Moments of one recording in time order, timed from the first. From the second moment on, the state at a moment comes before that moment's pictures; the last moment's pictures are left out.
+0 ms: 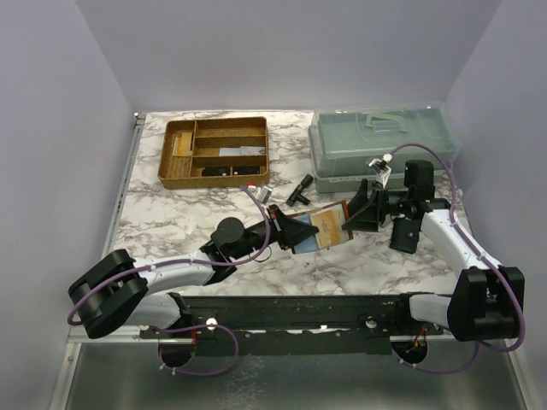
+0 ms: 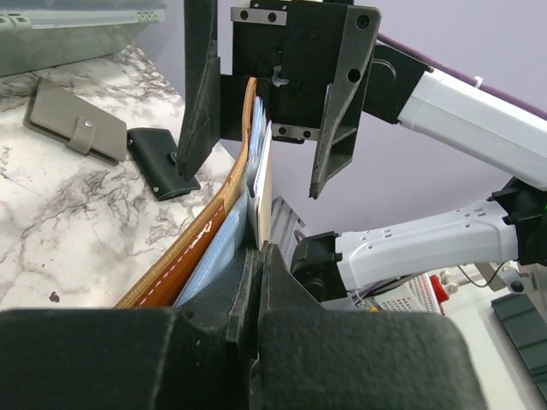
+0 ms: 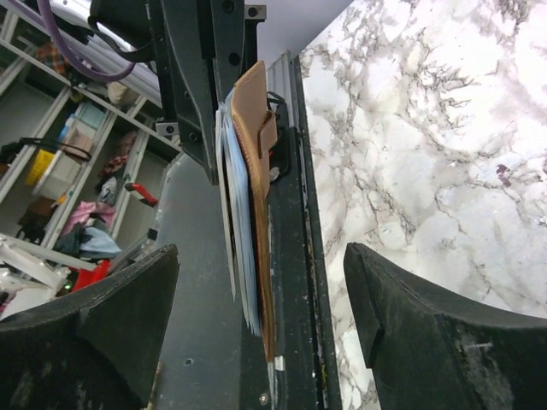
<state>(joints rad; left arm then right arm) -0.94 1.26 0.43 0.98 0.23 -0.89 0.03 1.24 0.77 -0.28 -1.53 0.01</state>
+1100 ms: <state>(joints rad) -0.85 1.13 0.37 0.96 0.25 -0.90 0.05 1.25 0.71 0.05 -1.56 0.30</state>
